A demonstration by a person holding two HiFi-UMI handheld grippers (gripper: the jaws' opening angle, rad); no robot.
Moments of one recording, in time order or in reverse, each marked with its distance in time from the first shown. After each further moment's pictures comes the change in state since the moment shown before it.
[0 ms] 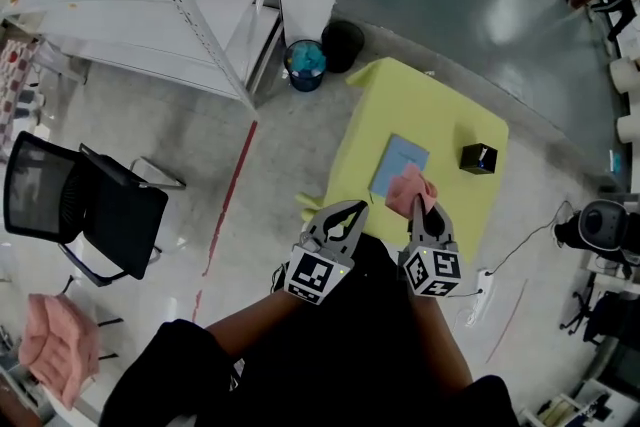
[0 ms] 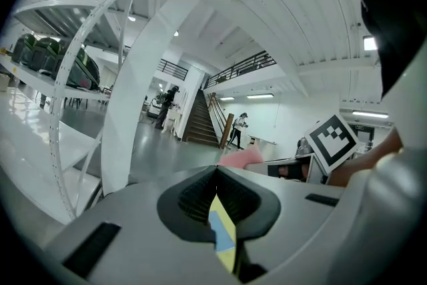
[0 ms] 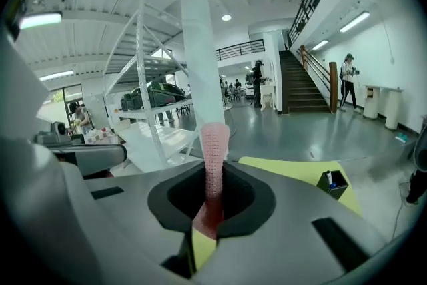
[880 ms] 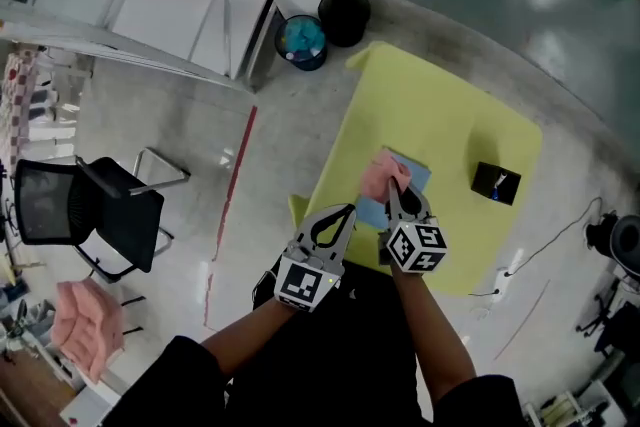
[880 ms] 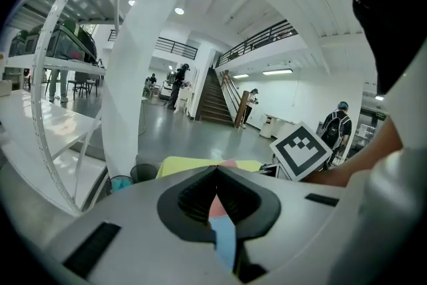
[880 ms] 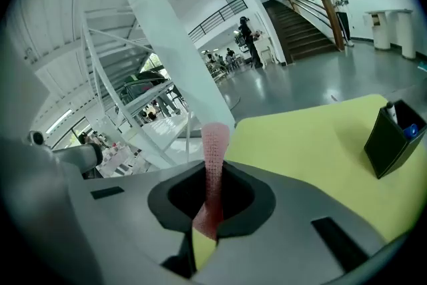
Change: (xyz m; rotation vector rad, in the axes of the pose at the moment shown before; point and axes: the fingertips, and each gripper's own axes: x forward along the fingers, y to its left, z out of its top) left arm 0.192 0.050 -0.087 -0.031 0.187 0.130; right arm 0.214 -0.120 -0.099 0.294 0.233 0.183
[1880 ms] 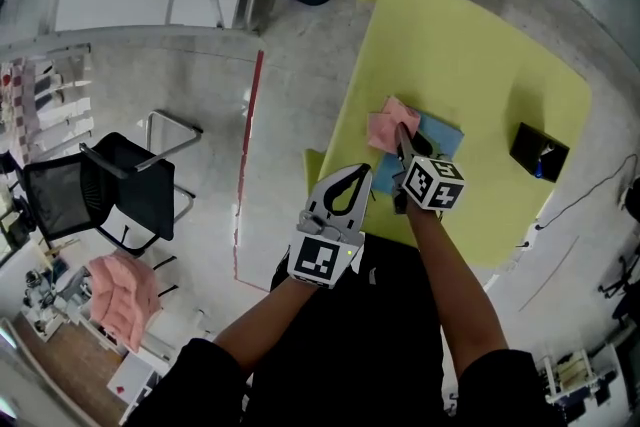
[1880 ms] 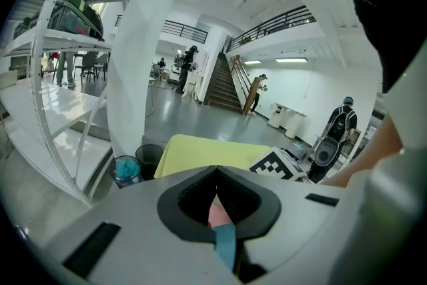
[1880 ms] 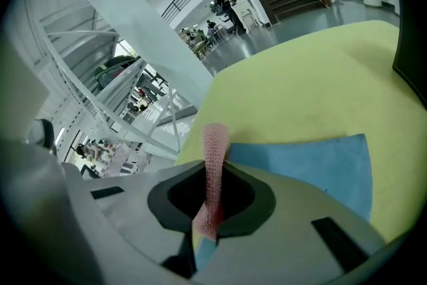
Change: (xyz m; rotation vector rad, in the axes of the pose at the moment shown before) left arm 0.069 0.036 -0.059 -0.057 0.110 0.055; right arm 0.116 -0.076 -0.096 0.195 0.214 -0.002
